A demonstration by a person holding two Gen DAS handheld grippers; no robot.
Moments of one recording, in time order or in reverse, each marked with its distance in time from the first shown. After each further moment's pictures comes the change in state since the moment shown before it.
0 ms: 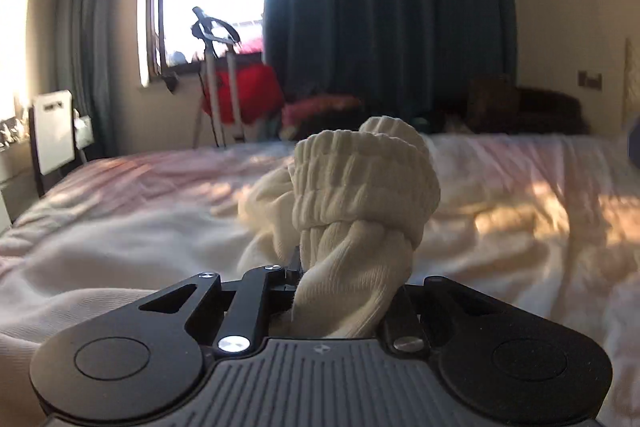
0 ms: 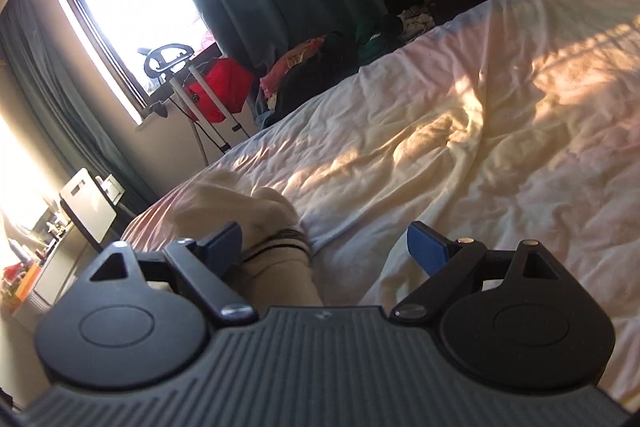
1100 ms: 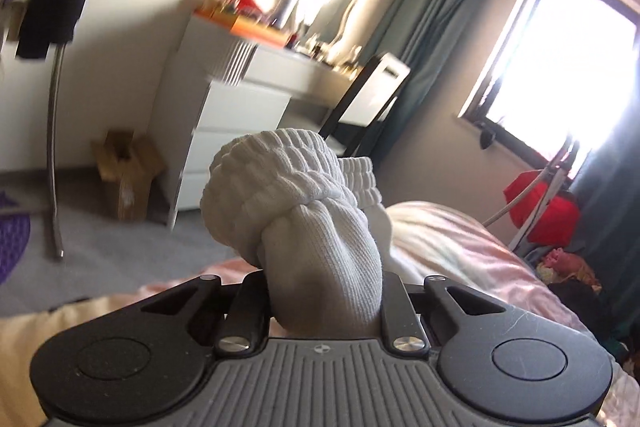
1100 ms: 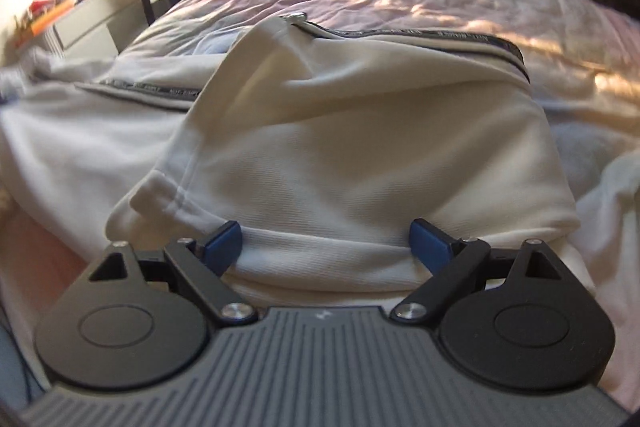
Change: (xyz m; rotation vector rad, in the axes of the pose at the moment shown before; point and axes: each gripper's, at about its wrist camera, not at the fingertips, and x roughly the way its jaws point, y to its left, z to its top) left arm -0.166 0.508 -0.044 -0.762 -0.154 0.567; right arm 0.090 0.148 -0.149 -0.580 0.395 0.078
